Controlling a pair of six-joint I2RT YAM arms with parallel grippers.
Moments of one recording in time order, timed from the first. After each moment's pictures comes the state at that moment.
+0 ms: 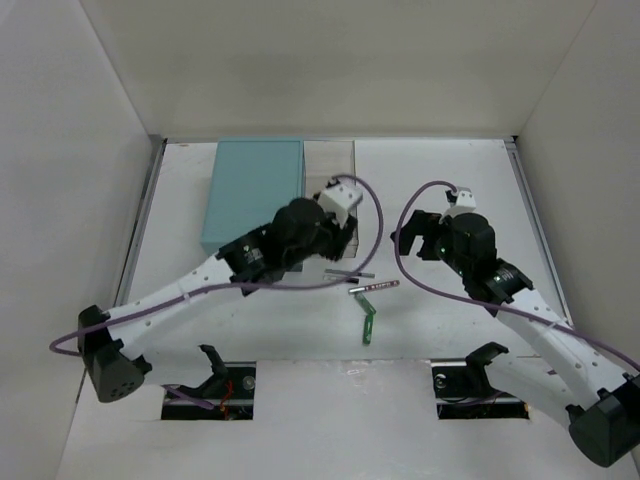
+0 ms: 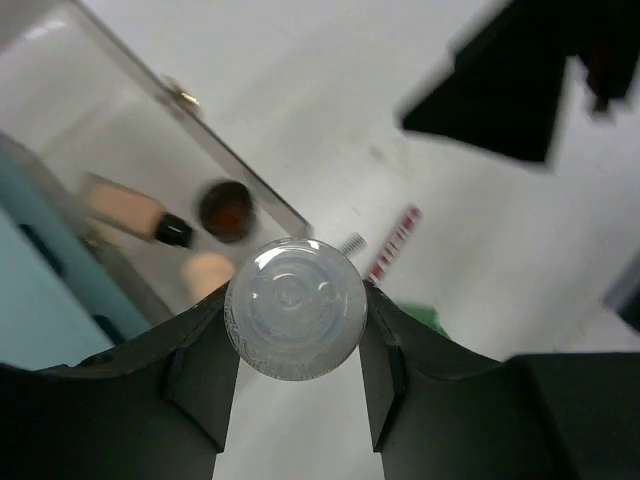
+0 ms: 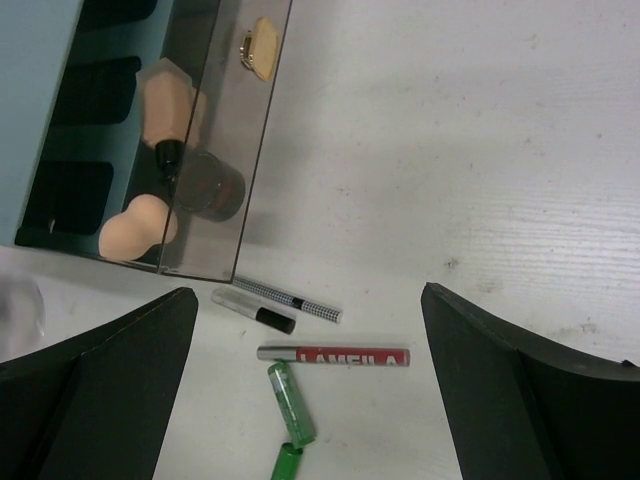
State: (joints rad) left arm -1.03 1.19 1.12 -0.37 -0.19 -0.06; right arm 0.47 0.89 0.71 -0.22 0.07 0.50
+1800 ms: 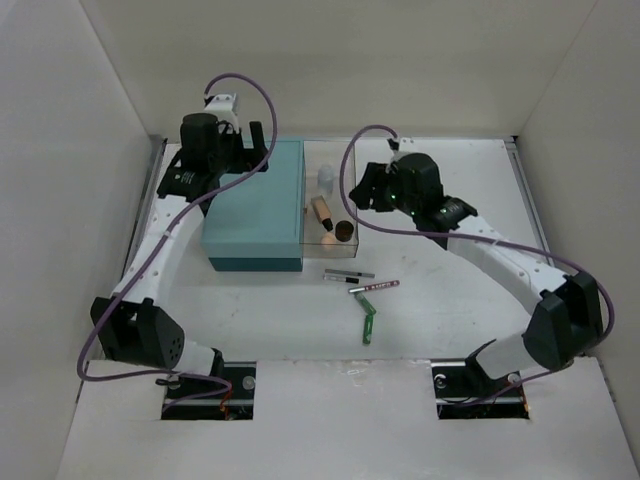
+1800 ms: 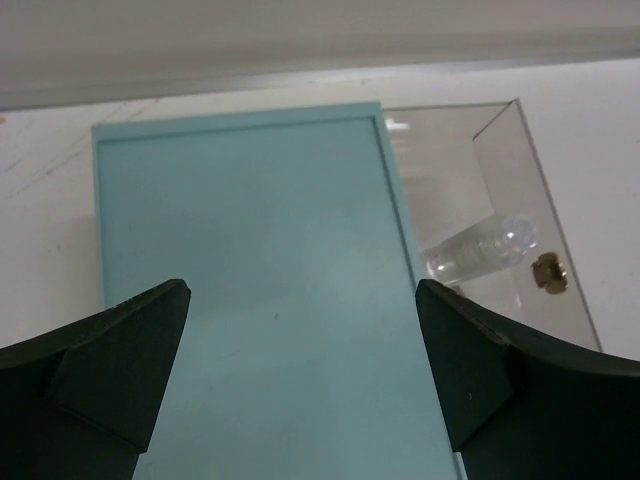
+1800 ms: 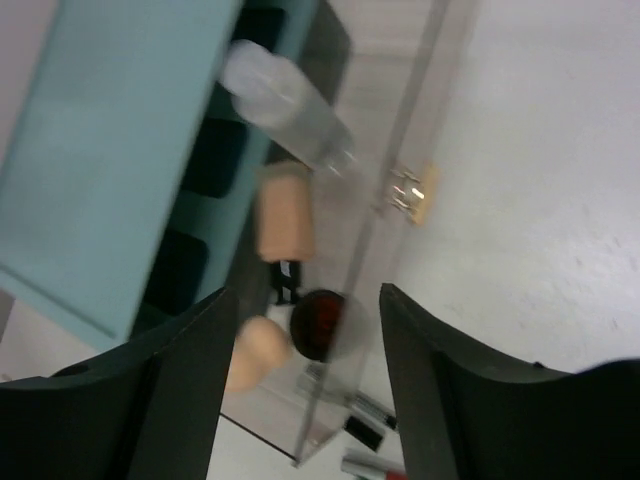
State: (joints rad) left arm -0.19 1.44 1.47 -0.41 0.07 -0.14; right arm 0.55 1.43 1.16 -0.16 -0.01 0.48
